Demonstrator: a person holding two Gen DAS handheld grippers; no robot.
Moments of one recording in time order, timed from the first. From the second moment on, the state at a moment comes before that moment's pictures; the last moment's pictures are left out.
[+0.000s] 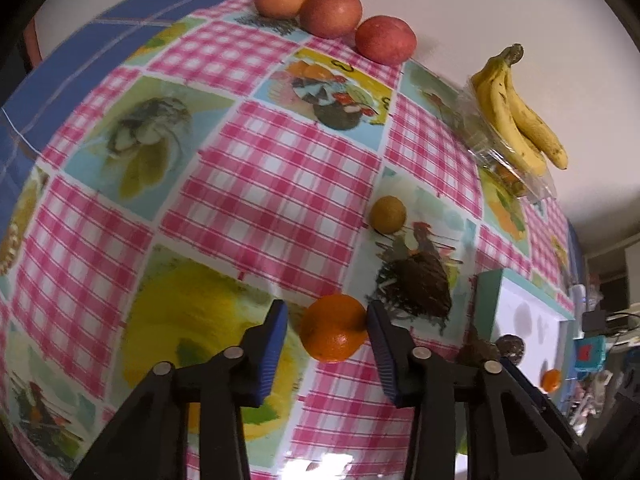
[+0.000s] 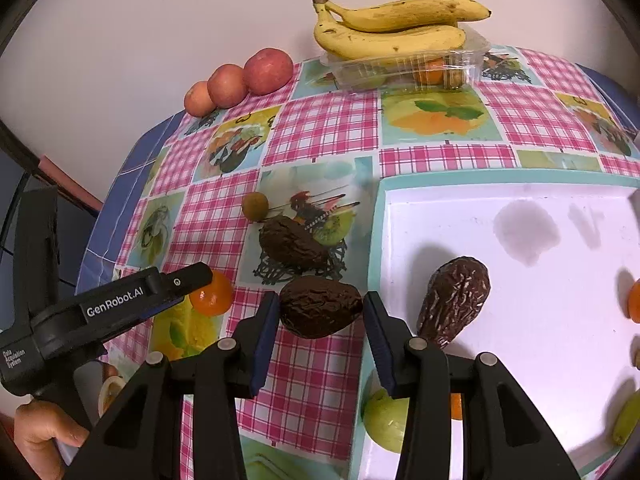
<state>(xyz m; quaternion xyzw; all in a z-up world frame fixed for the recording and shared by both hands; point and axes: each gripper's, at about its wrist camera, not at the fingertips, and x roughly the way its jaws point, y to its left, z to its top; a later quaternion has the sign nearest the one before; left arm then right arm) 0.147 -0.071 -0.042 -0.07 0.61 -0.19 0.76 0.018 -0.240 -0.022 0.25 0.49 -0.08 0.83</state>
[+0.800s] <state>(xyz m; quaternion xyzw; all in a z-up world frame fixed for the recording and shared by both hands) 0.147 -0.055 -0.001 -0.11 0.57 -0.18 0.80 0.002 -0.265 -0.002 0.28 0.46 -0.09 0.84</state>
